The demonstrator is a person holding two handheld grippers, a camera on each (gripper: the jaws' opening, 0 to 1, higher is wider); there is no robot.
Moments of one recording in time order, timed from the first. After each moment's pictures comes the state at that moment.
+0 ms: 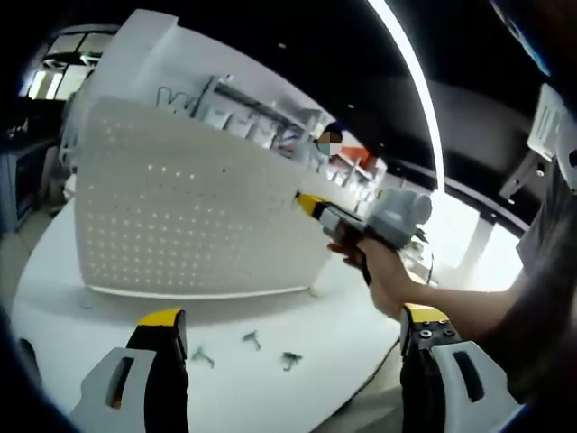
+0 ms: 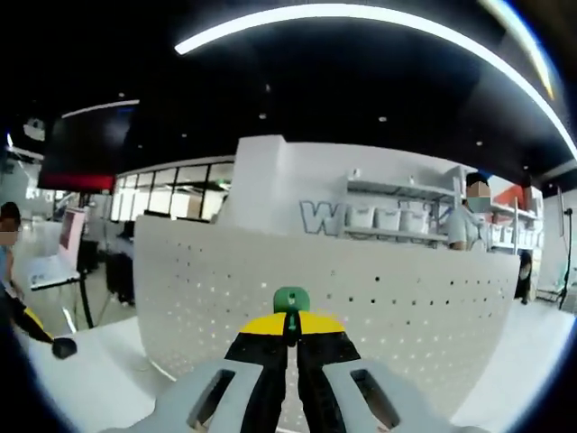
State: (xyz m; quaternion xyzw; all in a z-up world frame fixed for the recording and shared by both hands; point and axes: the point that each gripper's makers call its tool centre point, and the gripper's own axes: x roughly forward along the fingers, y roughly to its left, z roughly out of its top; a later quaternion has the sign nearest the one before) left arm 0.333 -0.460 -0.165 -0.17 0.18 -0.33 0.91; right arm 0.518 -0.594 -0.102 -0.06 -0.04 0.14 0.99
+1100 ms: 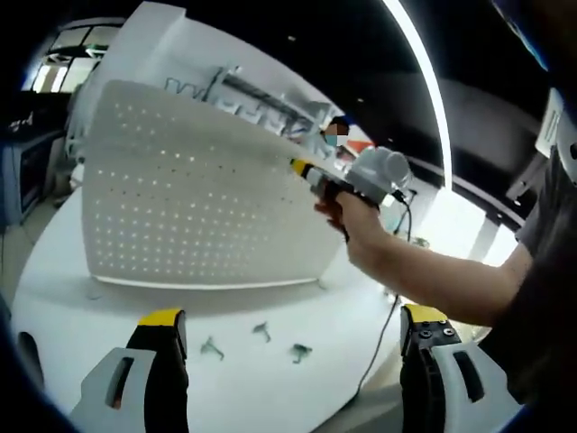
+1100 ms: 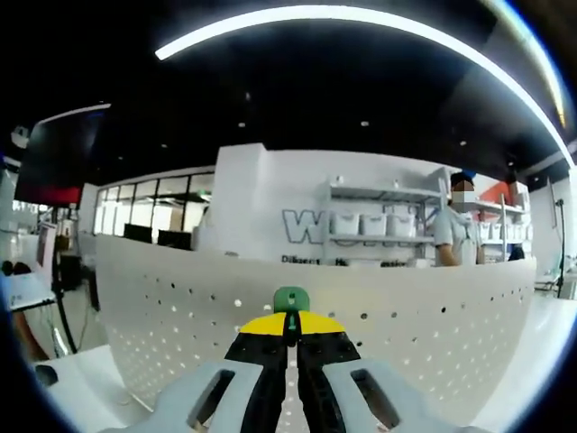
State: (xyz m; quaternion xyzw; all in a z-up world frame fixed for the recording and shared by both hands) left arm 0.342 -0.448 -0.183 -0.17 0.21 -0.32 0.91; right arm 0.583 -0.589 -0.083 -0.03 -0.06 0.10 0.99
